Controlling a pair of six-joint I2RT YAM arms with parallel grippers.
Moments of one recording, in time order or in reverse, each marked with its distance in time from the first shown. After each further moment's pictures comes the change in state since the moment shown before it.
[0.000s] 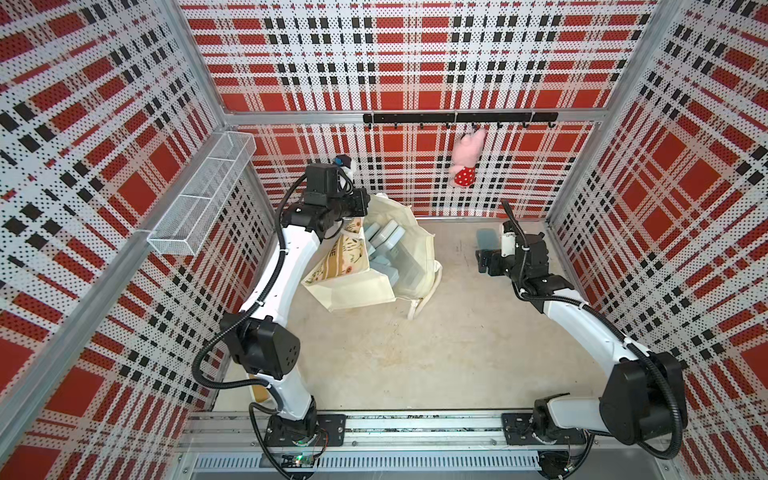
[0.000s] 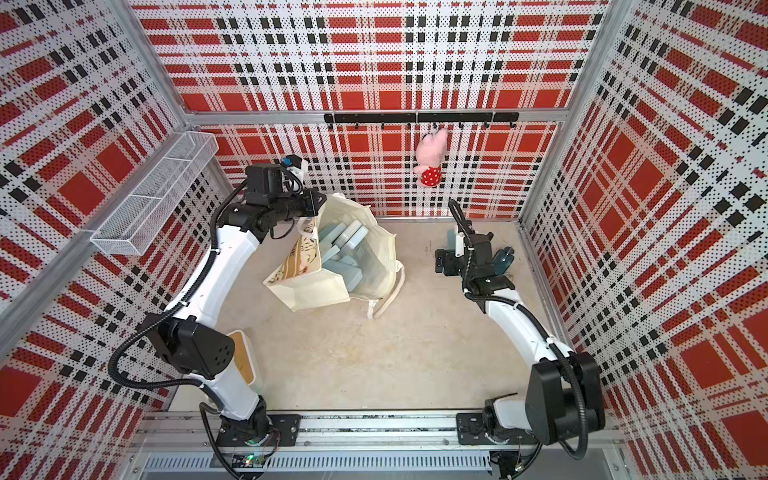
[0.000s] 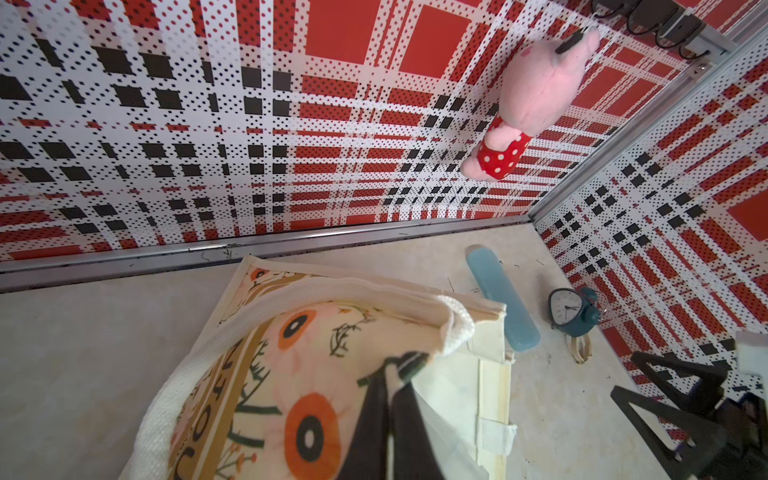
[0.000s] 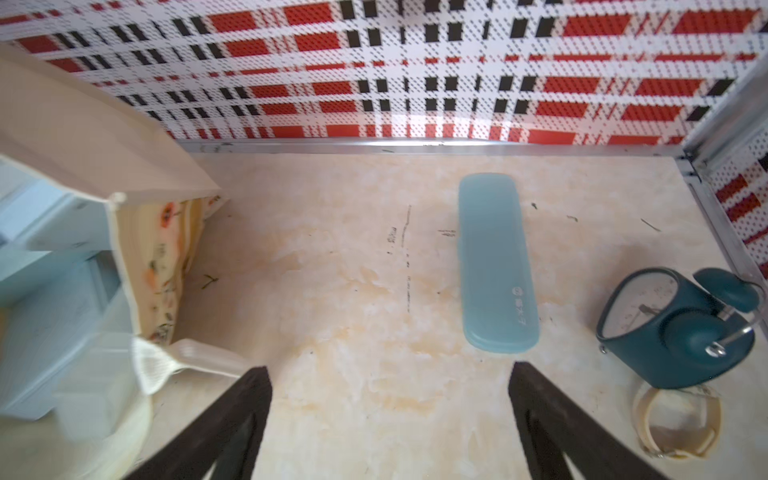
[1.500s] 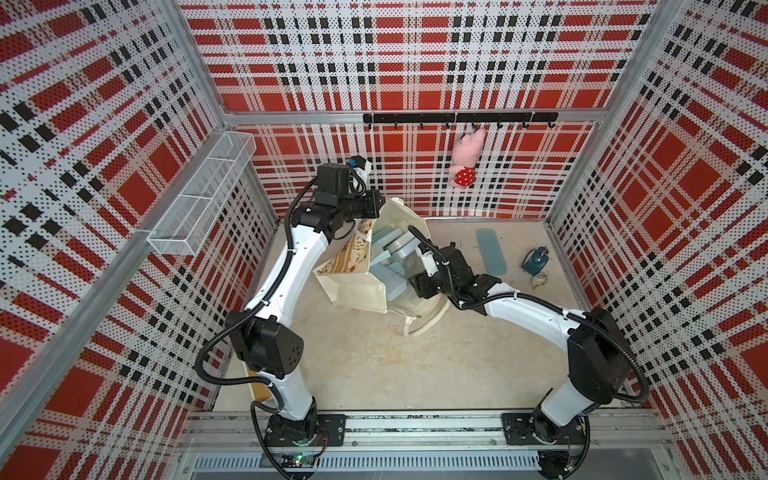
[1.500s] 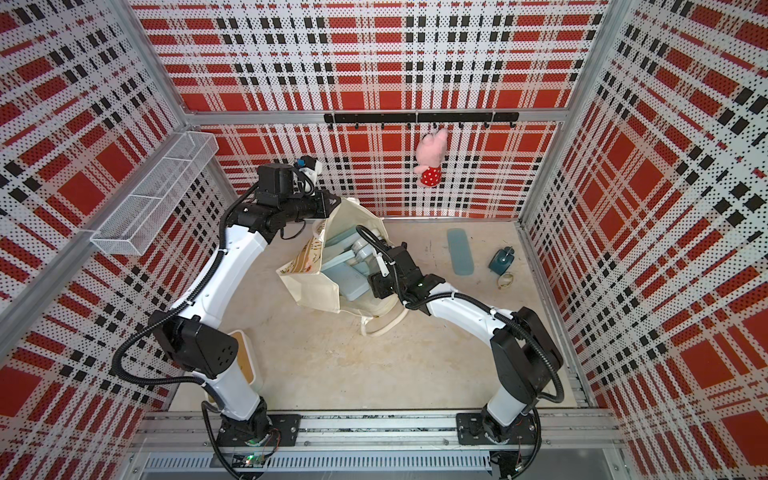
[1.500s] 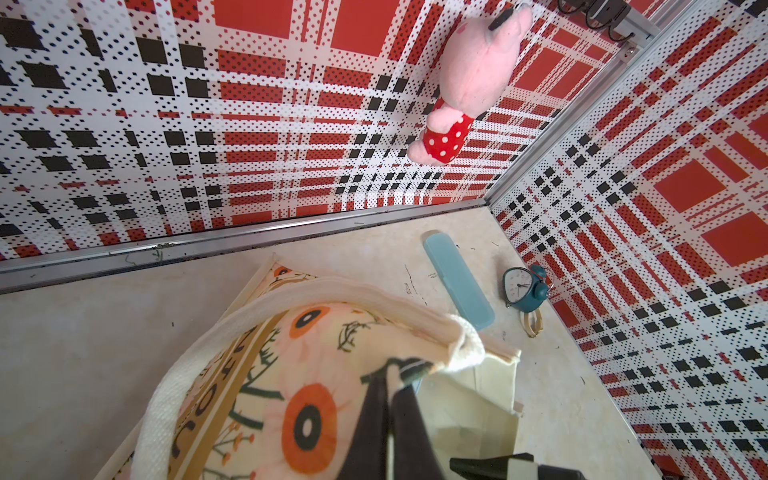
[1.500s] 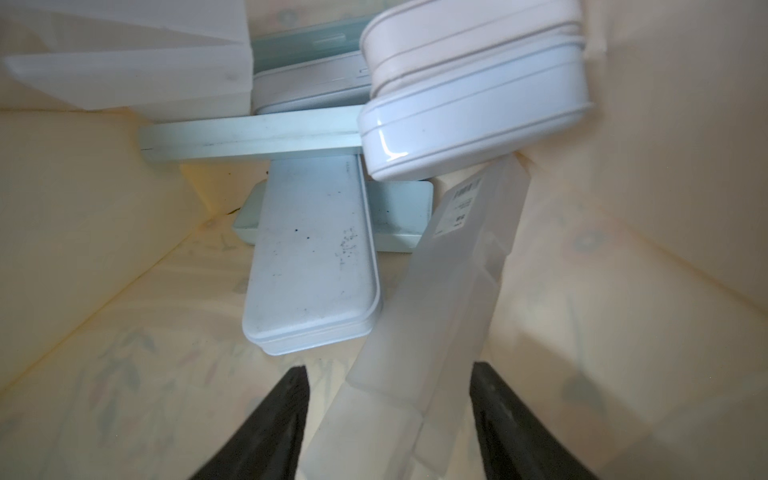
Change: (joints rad) left arm -0.056 0.007 0.011 0.000 0.061 -0.027; right arm 0.444 0.319 0.202 -0.079 0.079 0.087
